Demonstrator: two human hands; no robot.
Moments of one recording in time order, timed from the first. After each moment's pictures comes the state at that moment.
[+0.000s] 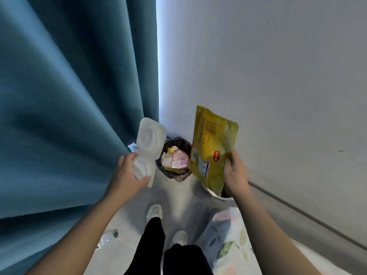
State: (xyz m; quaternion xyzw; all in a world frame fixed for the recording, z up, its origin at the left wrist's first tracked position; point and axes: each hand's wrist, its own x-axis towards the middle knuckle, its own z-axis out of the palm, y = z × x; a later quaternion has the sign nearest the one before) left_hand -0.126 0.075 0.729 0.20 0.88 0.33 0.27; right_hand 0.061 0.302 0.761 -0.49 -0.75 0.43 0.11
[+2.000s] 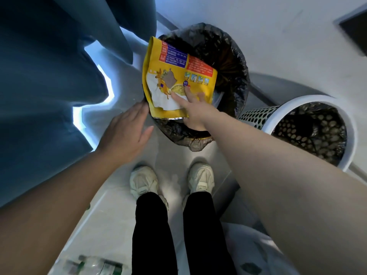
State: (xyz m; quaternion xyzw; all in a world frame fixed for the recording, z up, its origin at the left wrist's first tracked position) left_hand -0.186 0.161 0.213 0.41 0.84 0.09 0.34; right_hand -0.100 0.367 0.163 -0.18 -0.83 0.25 -0.46
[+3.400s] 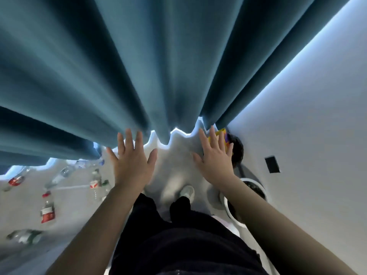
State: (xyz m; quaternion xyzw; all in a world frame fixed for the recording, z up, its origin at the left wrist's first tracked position) left_hand 0.054 -0.022 0.784 -0.15 0.98 0.08 0.13; right_hand 0.022 0.195 0.768 0.05 -0.97 0.15 -0.17
